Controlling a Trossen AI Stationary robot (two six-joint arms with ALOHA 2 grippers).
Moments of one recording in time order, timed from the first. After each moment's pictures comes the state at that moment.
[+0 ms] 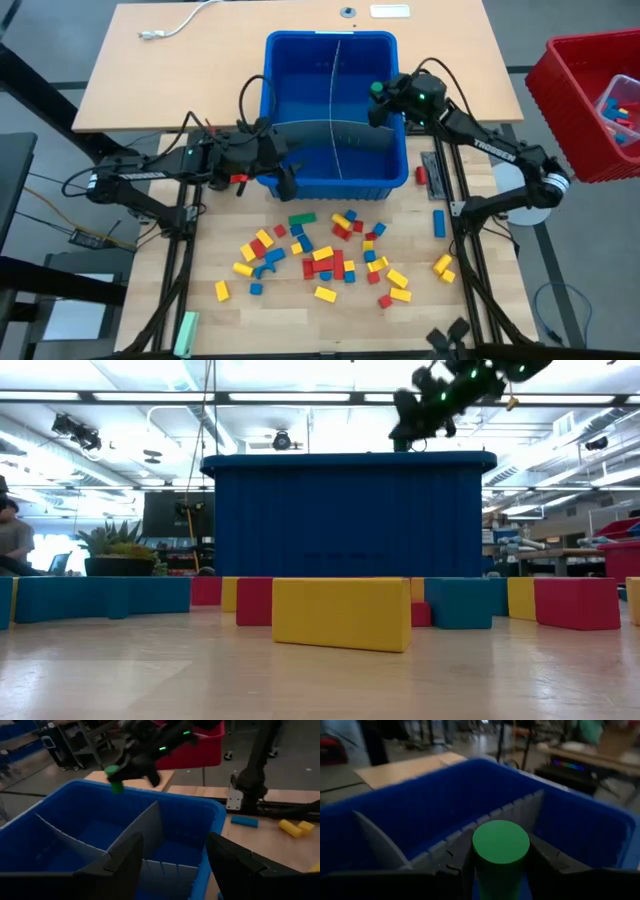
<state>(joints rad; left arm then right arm) 0.00 1.32 1.48 -0.47 -0.46 0.05 -0.70 1.29 1.11 -0.02 0.15 -0.05</state>
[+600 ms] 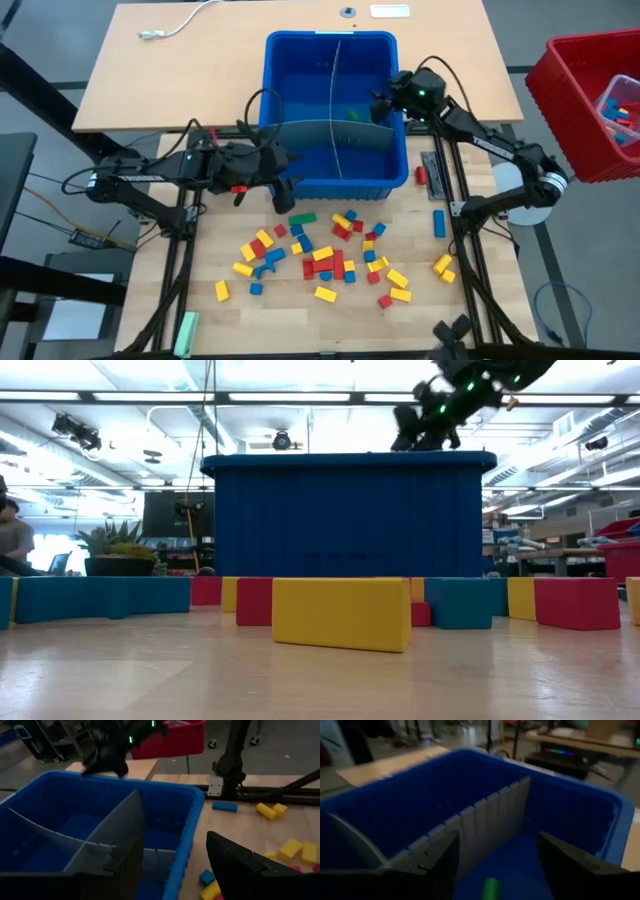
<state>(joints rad) -0.07 1.32 1.48 -0.55 -0.43 0.00 -0.74 1.30 1.11 -0.03 0.15 0.00</state>
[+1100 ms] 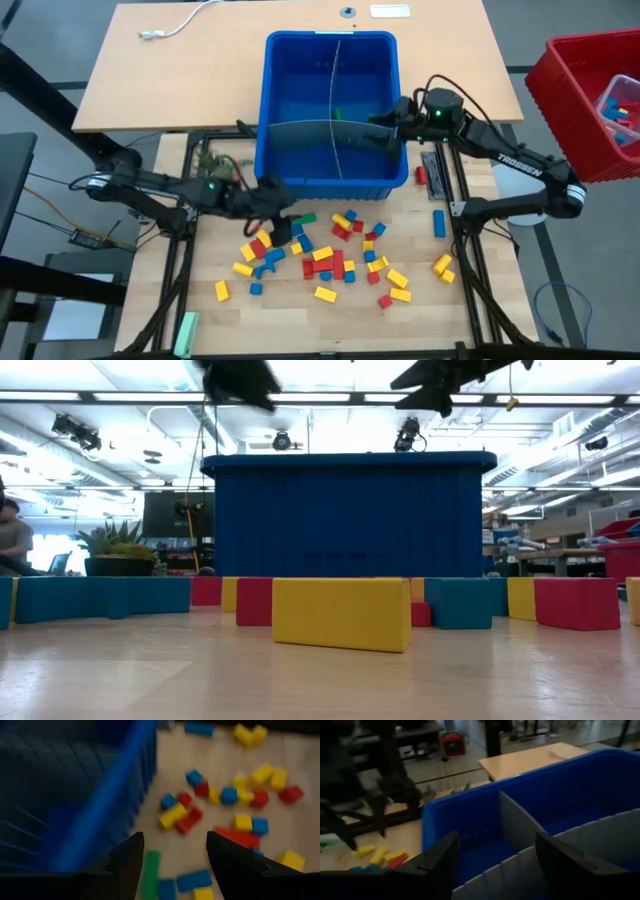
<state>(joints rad) -0.17 1.32 1.17 -0.58 -0.34 -0.27 -0.54 1.10 1.11 -0.27 -0.26 0.02</state>
